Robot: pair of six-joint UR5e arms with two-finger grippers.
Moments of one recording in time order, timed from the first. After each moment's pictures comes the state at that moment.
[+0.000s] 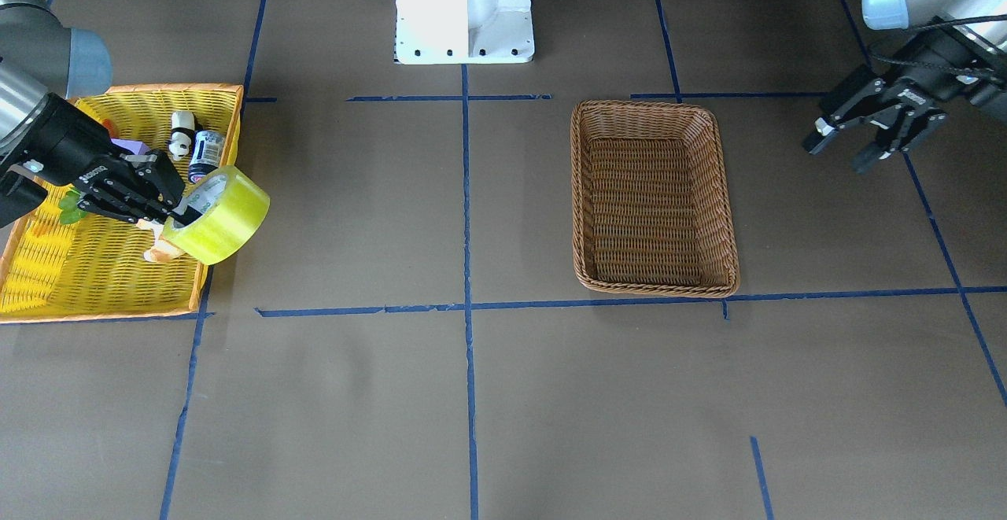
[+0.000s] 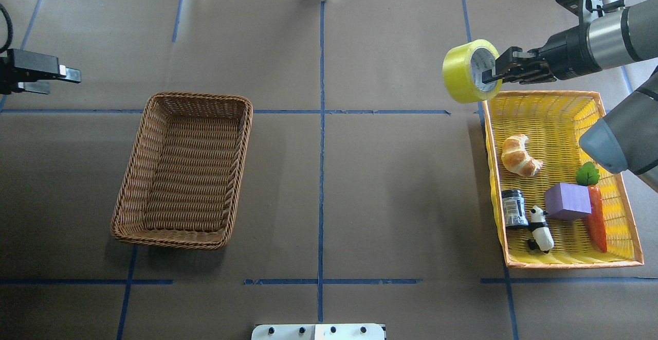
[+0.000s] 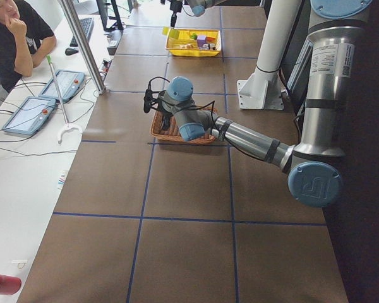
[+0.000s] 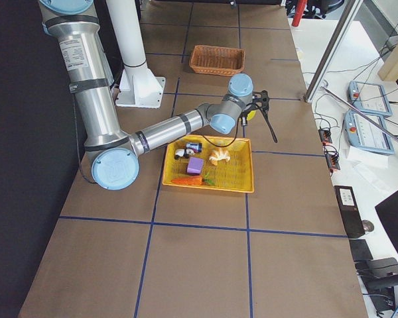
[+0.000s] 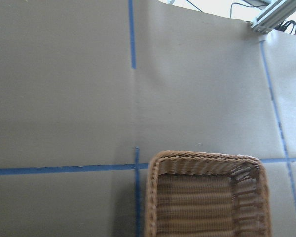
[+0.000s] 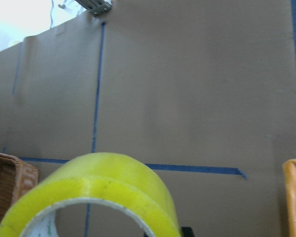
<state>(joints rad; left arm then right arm) -1.09 -1.62 -1.91 -2.43 -2.28 -1.27 1.03 -1.34 1.72 -0.65 2.34 1.29</state>
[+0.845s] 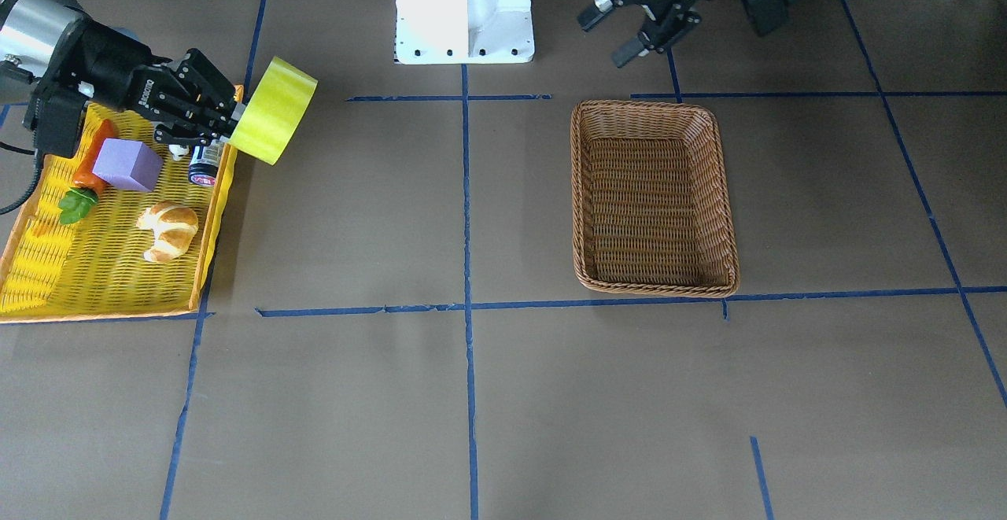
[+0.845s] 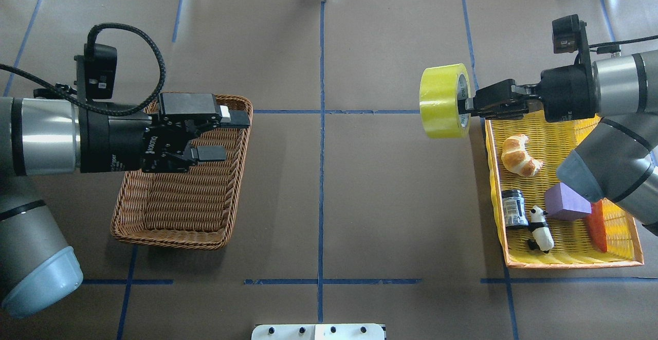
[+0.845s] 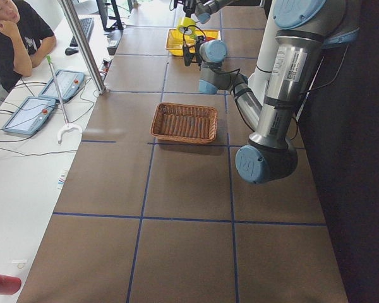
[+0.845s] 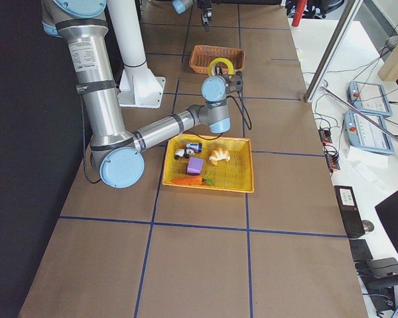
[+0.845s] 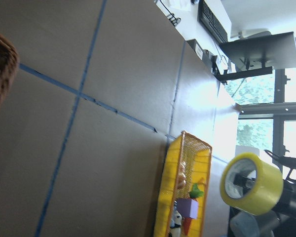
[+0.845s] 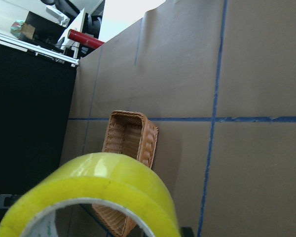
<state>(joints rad) -0.62 -1.85 -2.12 -2.59 -1.93 -1.90 0.91 -1.35 1.73 -0.04 2.34 1.66</state>
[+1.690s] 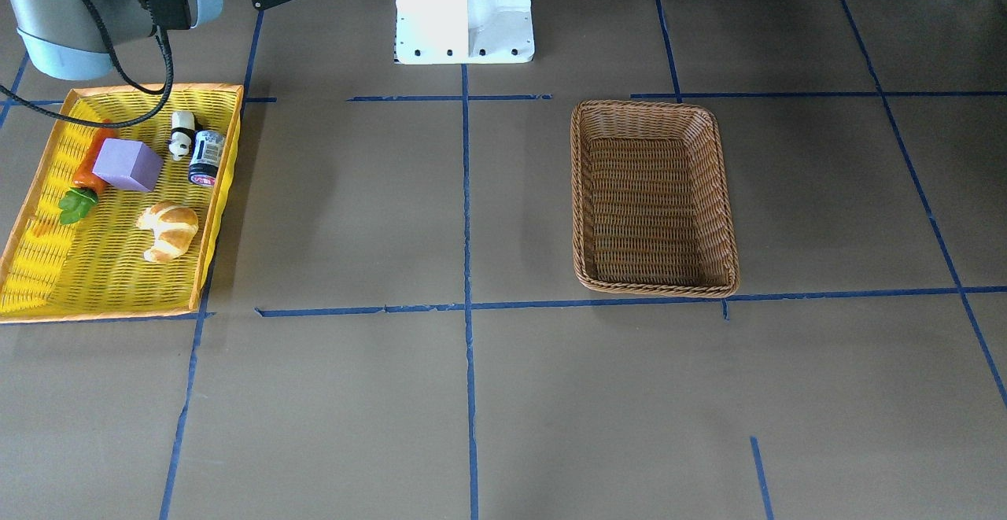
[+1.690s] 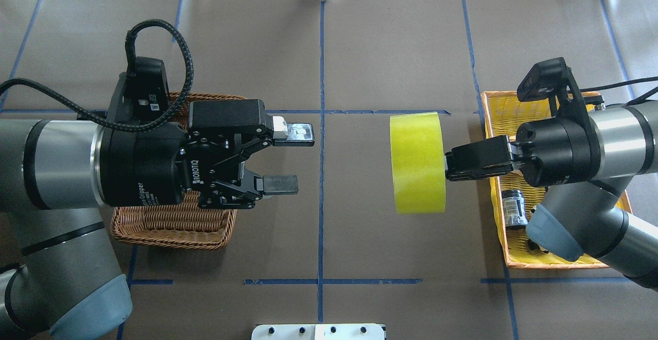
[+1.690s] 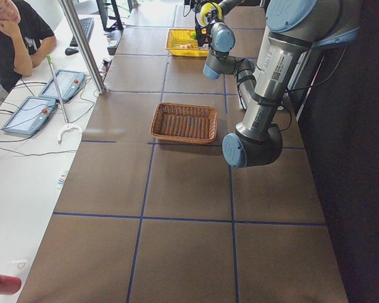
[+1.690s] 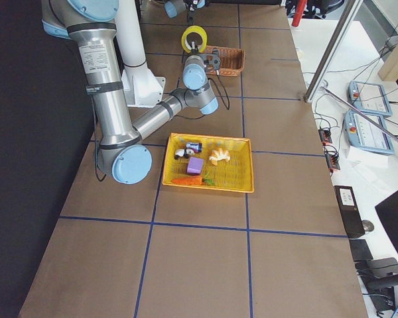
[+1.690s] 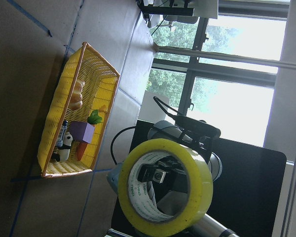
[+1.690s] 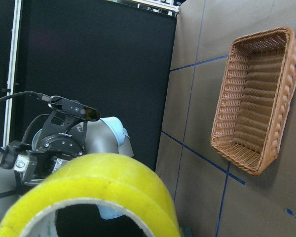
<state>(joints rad) -0.52 -2.02 -2.11 -2.75 -1.90 -2.07 0.70 -1.33 1.93 0.10 2.20 1.85</state>
